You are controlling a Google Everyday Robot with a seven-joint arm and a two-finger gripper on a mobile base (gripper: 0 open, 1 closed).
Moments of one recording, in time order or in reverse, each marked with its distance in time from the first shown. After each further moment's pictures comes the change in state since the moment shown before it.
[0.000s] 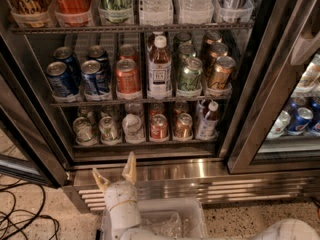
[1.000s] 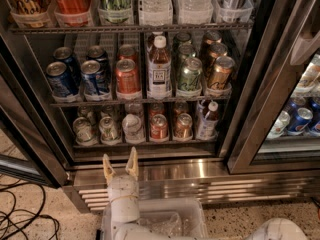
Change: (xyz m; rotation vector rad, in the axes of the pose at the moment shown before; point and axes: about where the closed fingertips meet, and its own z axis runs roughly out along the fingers) arm 0.007 -0.028 0.024 0.165 -0.055 0.049
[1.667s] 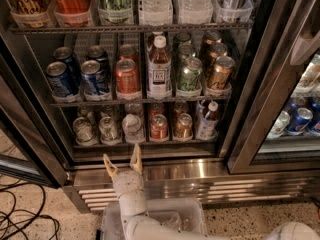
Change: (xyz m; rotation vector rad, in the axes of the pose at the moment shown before) arm 0.008 -0.007 0.016 -0.090 -0.040 -0.004
